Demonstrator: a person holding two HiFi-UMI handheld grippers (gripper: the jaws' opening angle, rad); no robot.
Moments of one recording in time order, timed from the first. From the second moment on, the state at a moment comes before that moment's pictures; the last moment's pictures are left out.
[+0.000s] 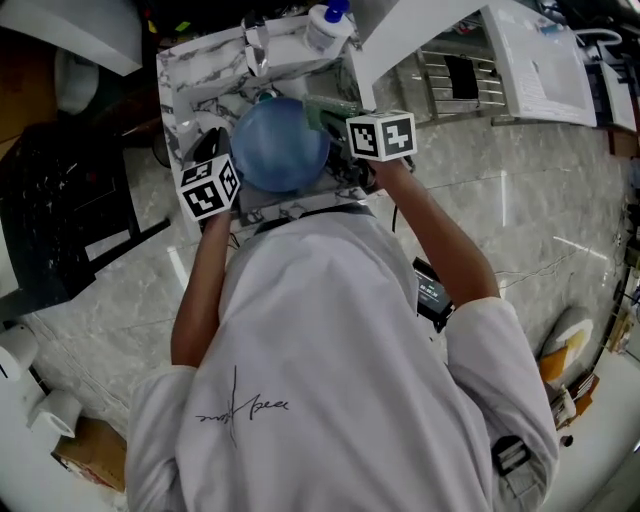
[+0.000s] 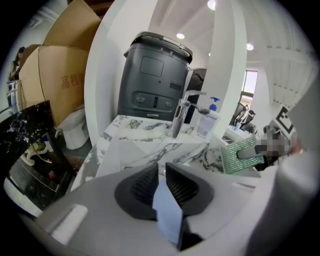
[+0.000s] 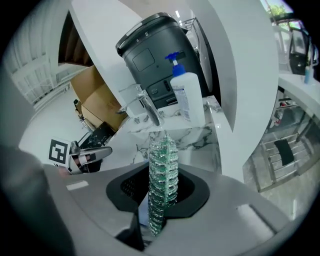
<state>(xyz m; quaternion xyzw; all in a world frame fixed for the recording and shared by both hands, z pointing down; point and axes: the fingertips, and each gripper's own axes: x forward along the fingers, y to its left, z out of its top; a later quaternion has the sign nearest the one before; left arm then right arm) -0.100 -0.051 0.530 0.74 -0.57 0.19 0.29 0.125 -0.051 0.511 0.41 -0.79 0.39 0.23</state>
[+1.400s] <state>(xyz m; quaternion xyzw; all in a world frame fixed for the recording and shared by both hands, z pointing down) -0.098 0.021 0.315 0.81 -0.57 0.05 0.15 0.151 0.031 0.283 0.51 -0.84 0.16 0.08</state>
